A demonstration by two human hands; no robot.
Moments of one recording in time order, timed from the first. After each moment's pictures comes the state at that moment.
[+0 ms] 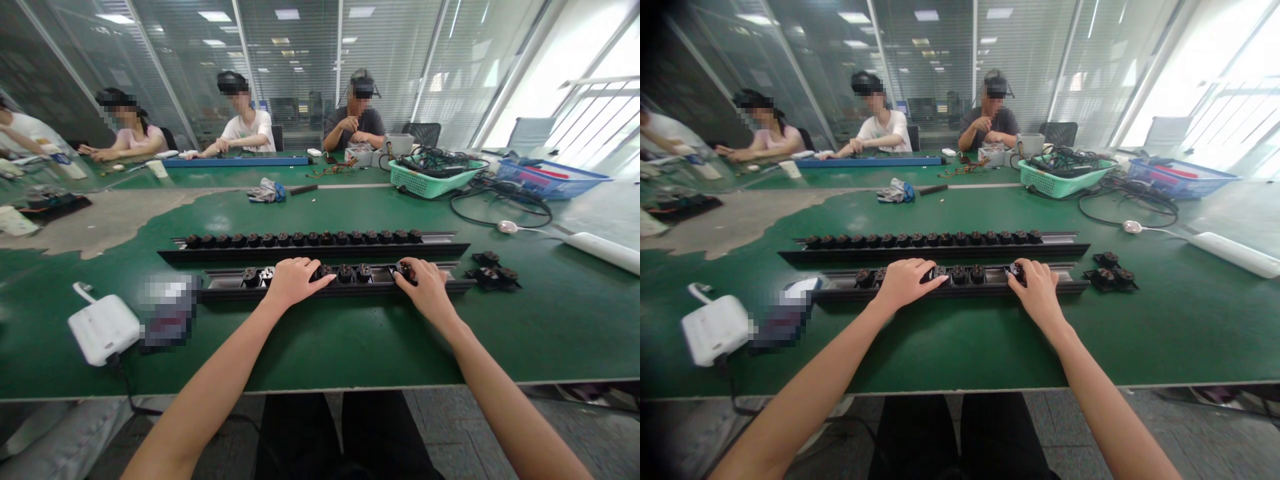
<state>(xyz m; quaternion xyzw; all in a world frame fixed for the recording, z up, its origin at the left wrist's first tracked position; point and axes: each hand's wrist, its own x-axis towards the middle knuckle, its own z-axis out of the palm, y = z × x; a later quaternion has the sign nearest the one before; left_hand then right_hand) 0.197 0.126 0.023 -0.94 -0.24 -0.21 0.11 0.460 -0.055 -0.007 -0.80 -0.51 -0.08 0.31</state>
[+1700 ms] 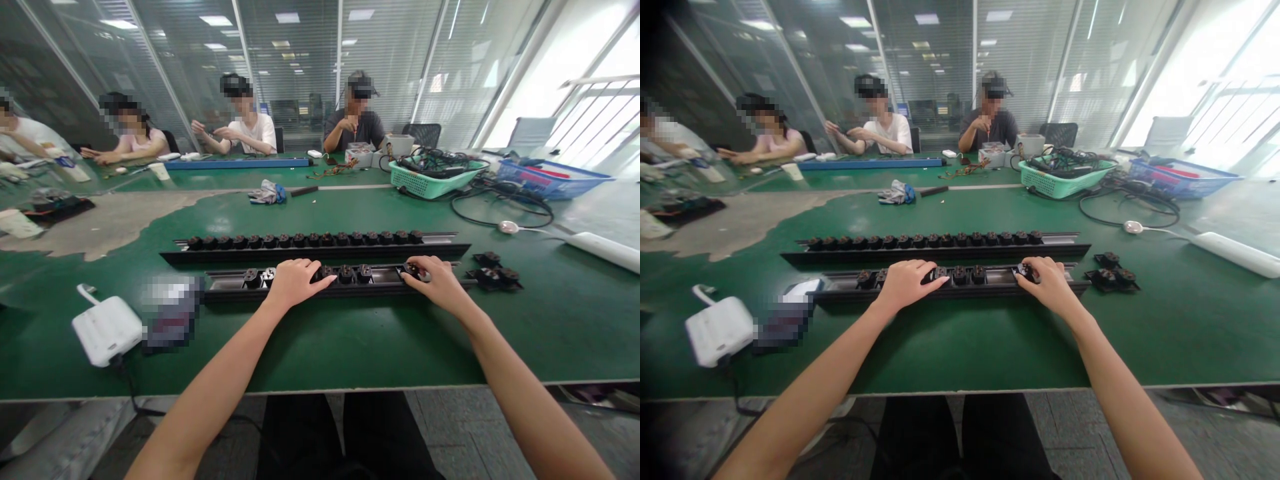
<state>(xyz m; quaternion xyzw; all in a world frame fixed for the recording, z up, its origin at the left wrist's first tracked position) 0.198 0.125 0.023 -0.94 -0.25 -0.21 0.10 0.501 -0.057 0.001 -0.75 -0.59 -0.04 0.29</state>
